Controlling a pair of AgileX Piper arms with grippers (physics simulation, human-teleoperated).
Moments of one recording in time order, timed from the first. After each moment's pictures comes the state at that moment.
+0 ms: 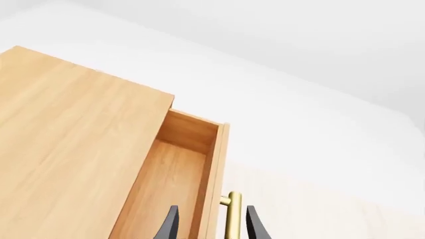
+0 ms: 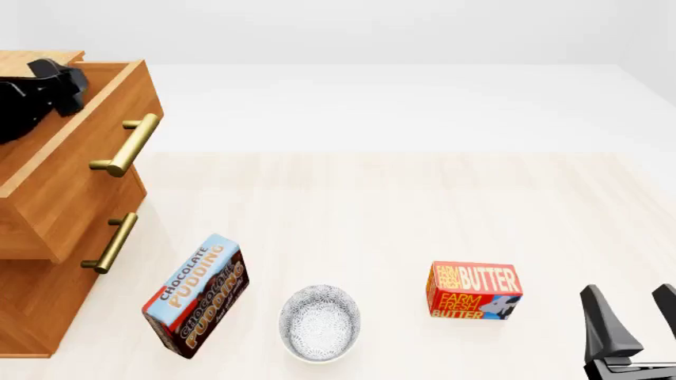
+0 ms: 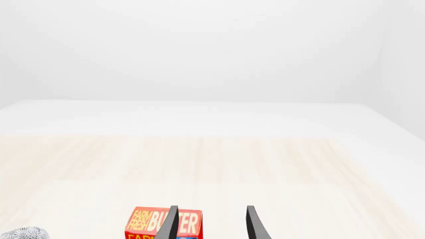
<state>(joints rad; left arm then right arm) 0.09 1.09 -1.00 0.23 -0.28 0.01 0.01 0.00 0.00 -0.01</state>
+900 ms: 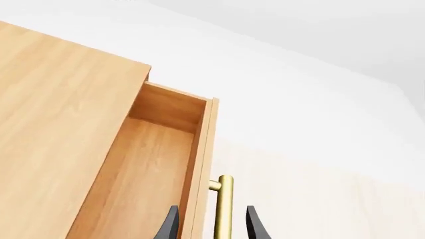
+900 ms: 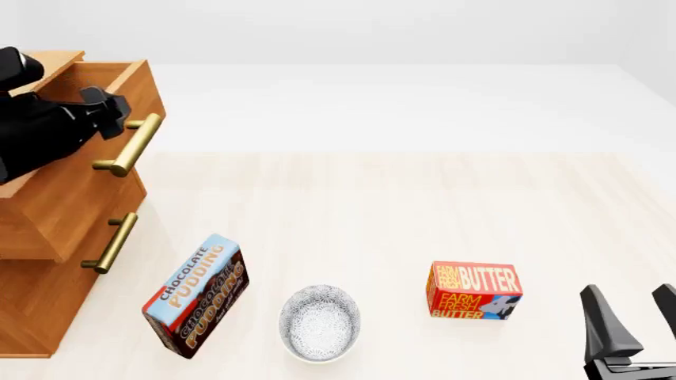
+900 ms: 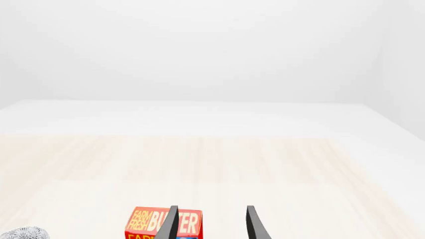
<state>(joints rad) 0.01 1.16 -0.95 0.20 -0.33 0.01 0.01 0.00 0.00 -0.01</state>
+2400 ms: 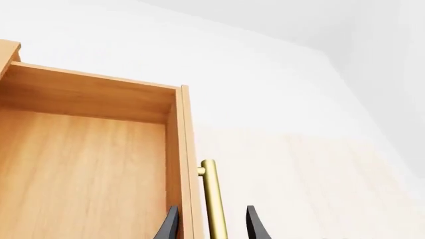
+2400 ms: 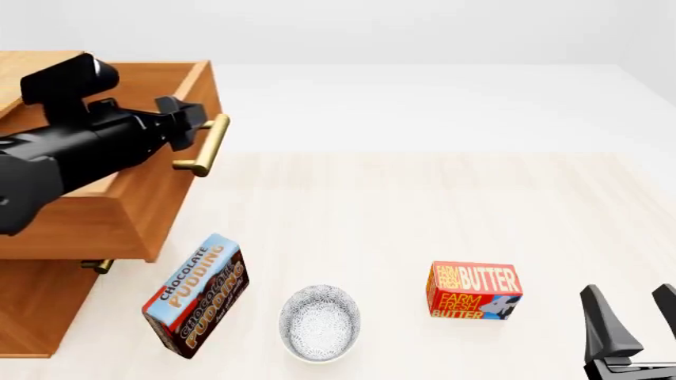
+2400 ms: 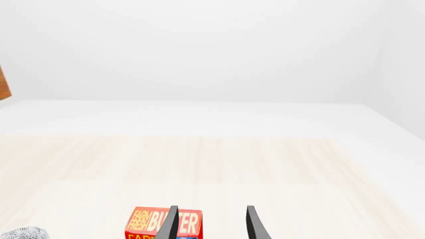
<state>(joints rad) -0.27 1.14 -0.94 0.20 -0.38 0.01 0.01 0.00 0.00 -0.01</state>
